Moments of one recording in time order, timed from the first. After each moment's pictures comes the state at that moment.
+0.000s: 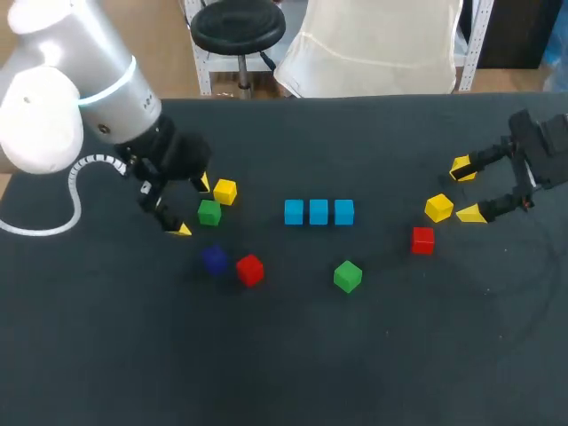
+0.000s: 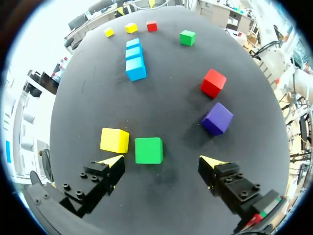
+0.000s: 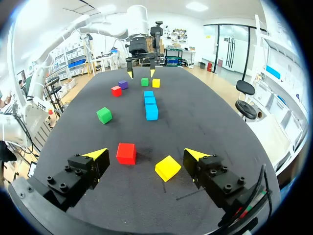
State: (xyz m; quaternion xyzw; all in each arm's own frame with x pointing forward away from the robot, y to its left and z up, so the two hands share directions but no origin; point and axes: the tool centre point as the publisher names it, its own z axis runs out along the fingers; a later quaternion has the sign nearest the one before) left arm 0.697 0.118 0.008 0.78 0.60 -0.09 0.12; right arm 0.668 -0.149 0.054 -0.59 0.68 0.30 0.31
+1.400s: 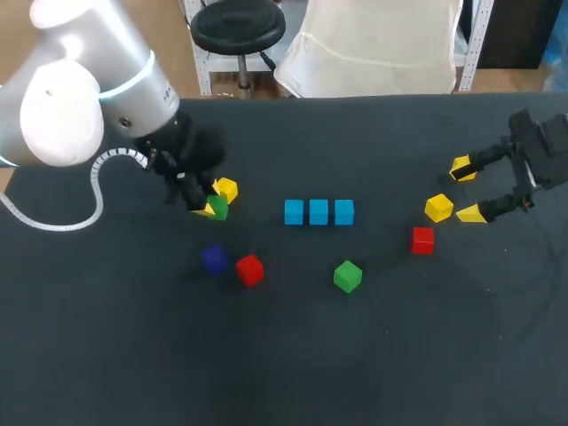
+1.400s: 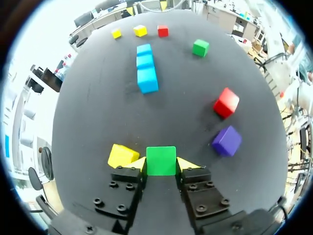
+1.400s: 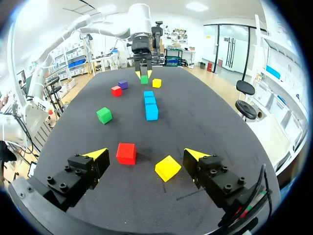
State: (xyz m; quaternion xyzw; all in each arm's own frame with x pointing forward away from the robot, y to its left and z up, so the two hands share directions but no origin) left arm 0.702 0.085 0.019 0.77 0.62 -0.10 0.13; right arm 0.668 -0.149 0.054 -0.59 0.68 0.30 0.31
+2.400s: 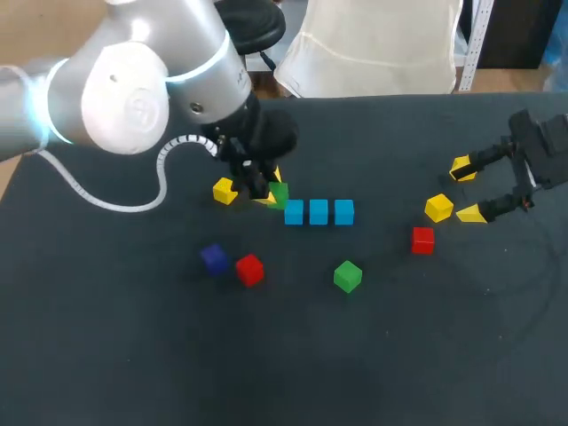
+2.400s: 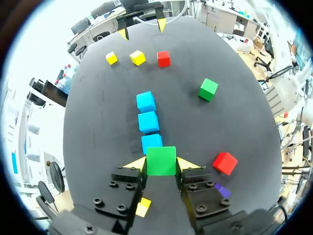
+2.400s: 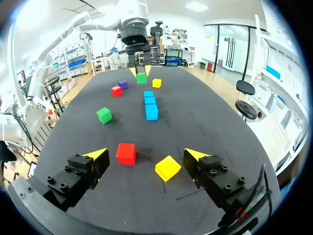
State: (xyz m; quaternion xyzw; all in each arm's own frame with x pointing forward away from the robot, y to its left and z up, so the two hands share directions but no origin) left arm 0.691 -0.012 0.056 0.78 0.61 -0.08 0.14; right arm 0.668 -0.149 0.054 -0.59 0.68 0.30 0.31
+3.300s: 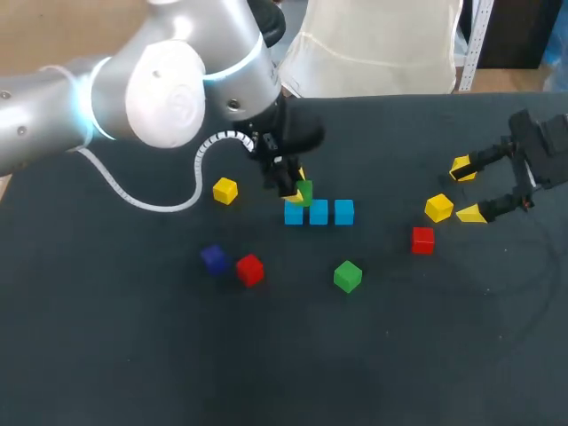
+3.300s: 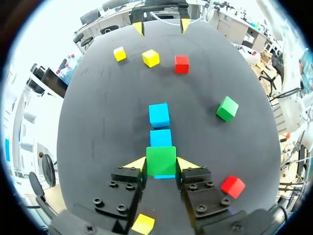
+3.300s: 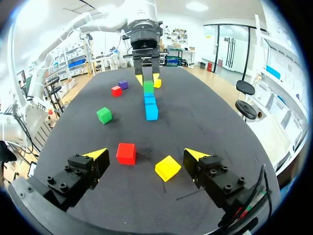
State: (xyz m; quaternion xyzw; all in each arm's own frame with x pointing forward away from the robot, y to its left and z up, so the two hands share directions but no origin) left arm 0.706 -0.050 0.039 0.74 0.65 -0.10 0.13; right arm 0.668 -0.149 0.054 -0.59 0.68 0.30 0.31
